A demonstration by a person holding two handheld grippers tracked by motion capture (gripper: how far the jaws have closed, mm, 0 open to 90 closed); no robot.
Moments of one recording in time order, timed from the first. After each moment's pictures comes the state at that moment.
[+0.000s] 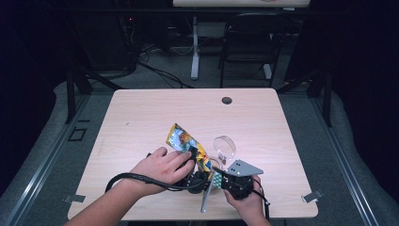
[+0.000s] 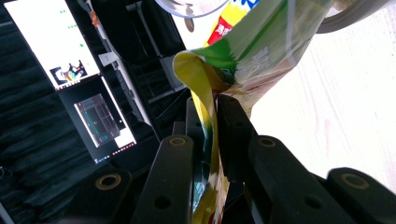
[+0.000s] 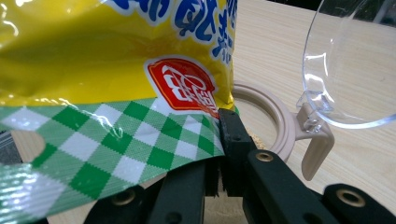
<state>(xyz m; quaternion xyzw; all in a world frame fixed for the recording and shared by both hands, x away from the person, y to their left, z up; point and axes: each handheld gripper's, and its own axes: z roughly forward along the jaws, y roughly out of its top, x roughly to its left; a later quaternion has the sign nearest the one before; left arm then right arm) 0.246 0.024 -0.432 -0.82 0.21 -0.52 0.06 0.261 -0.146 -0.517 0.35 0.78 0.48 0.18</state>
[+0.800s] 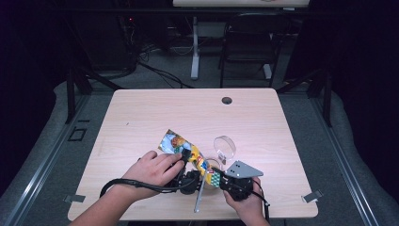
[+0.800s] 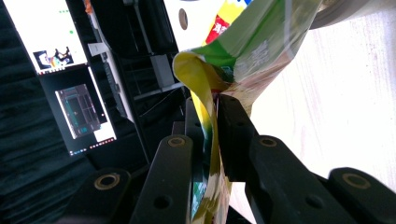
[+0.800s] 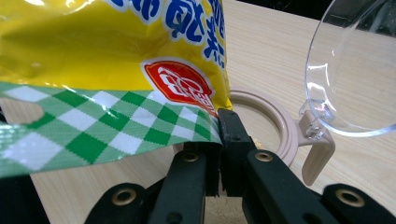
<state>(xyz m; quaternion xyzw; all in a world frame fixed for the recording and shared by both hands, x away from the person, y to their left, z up) 0.244 0.045 -0.434 -0.84 0.17 -0.51 0.02 0.257 -0.143 -0.514 0.35 0.78 0.48 0.19</state>
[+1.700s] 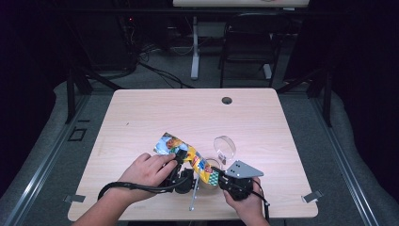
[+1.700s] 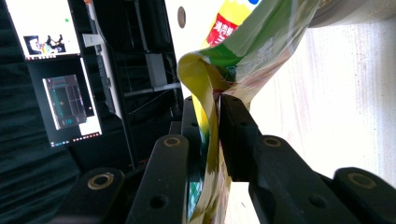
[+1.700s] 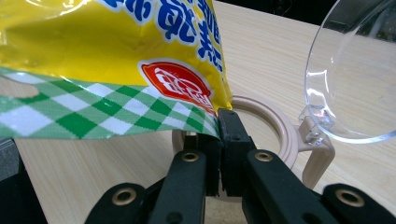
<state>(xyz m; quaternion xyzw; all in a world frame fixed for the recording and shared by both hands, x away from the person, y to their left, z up) 0.247 0.059 -0.440 -0.86 0.12 -0.50 -0.02 0.257 -0.143 -0.514 0.34 0.78 0.49 0.20</state>
